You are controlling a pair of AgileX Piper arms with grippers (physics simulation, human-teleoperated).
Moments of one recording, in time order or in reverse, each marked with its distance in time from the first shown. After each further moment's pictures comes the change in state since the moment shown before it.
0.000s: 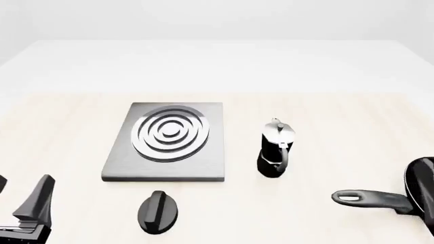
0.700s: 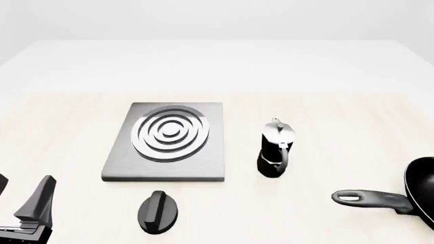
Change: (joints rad) left arm -0.010 0.000 0.002 -0.002 0.013; right arm 0.019 -0.001 -0.544 0.545 0.038
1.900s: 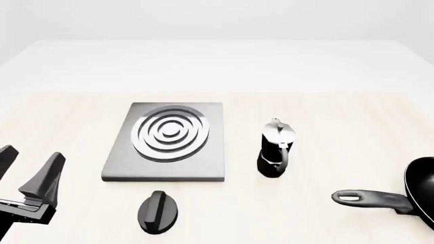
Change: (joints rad) left arm -0.117 0.237 -0.112 -0.146 0.034; right arm 0.011 0.000 -0.341 0.333 0.080
